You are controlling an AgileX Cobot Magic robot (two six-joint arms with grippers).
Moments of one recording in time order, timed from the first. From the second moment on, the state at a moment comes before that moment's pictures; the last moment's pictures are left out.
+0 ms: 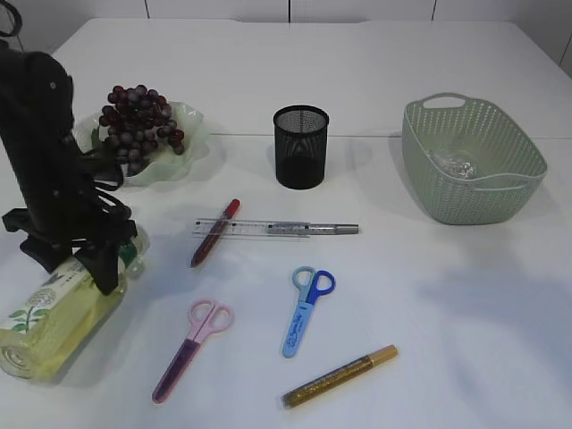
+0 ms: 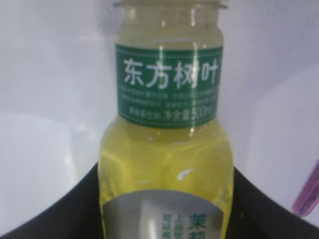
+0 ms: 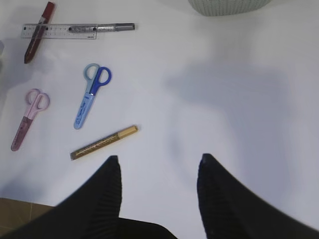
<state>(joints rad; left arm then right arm) -0.23 2.07 -1.40 -0.09 1.13 0.02 0.10 1.06 -1.18 0.18 1.25 0.09</state>
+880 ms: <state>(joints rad) -0.22 1.42 -0.92 -0.01 0.50 -0.15 0.10 1.06 -1.18 0.16 1.25 0.08</state>
